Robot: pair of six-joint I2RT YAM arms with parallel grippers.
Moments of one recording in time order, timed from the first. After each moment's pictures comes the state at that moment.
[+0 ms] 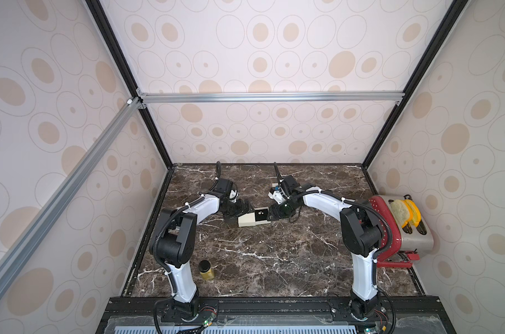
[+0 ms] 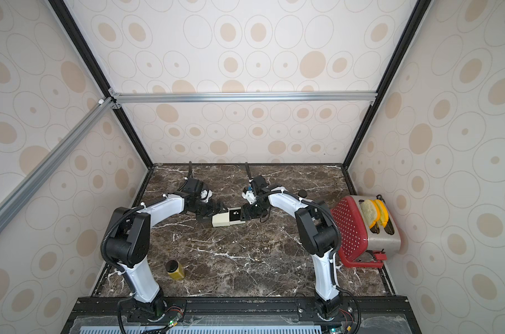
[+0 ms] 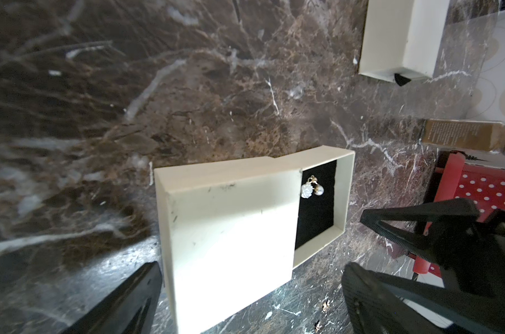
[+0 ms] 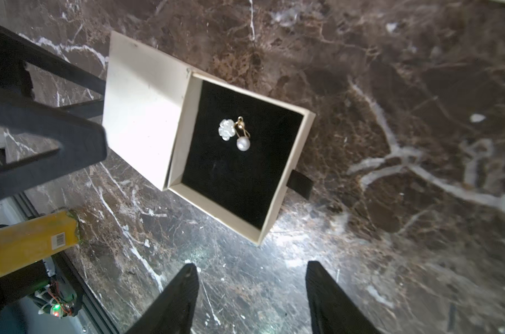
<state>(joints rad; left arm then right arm) -0.28 1.83 1.19 -0.50 0.45 -0.54 0.64 2.05 1.54 -0.71 -0.45 0.16</state>
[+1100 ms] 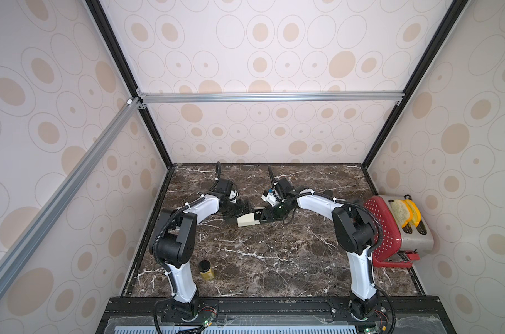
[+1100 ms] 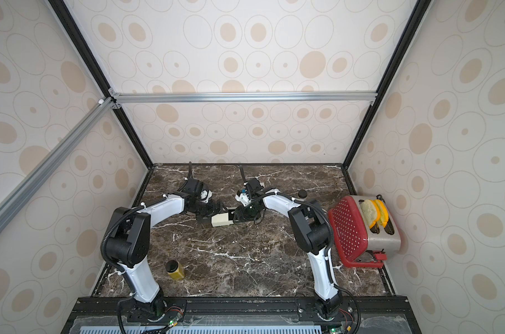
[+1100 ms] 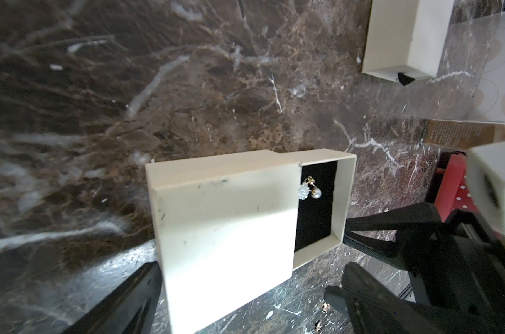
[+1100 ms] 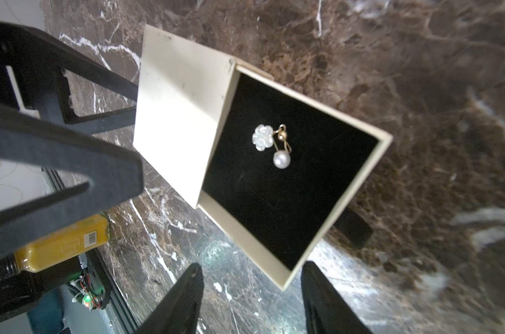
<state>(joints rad) -0.28 1.83 1.19 -0.50 0.45 -0.54 0.68 2.11 1.56 -0.64 -0.55 0.21</state>
